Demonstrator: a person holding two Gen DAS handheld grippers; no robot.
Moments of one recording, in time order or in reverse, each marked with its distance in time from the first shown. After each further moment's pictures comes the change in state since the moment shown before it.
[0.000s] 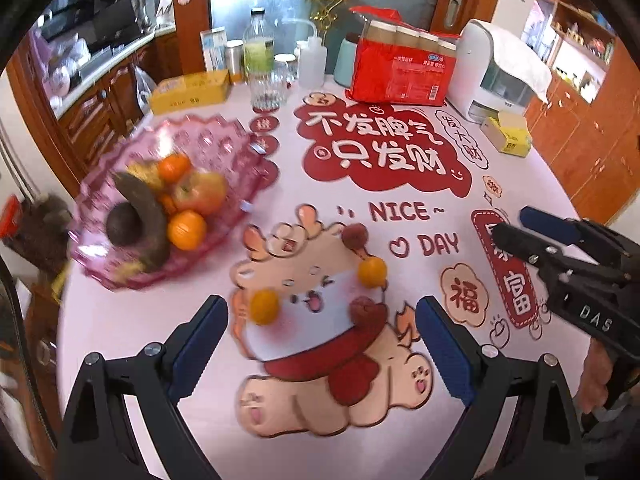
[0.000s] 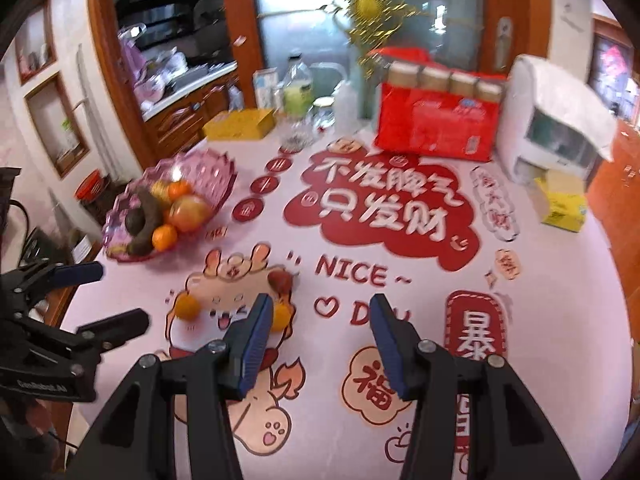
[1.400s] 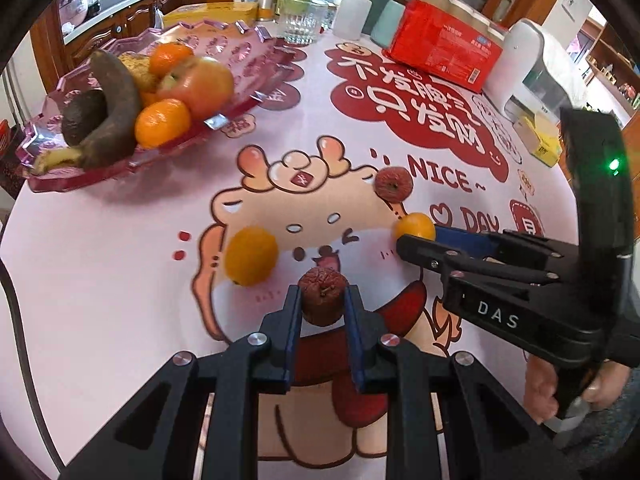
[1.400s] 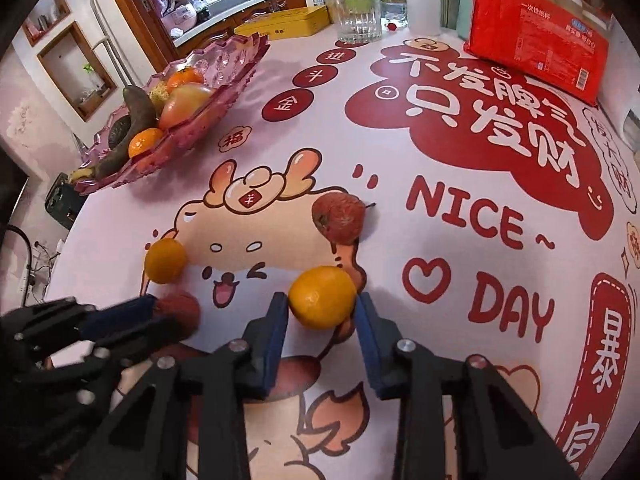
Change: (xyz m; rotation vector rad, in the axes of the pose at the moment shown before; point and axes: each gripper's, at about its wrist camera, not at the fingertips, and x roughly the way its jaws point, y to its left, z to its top) left arm 0.083 0.031 -0.041 -0.167 0.070 -0.040; right arm 0.147 0.036 -0.024 -0.051 0.237 0.176
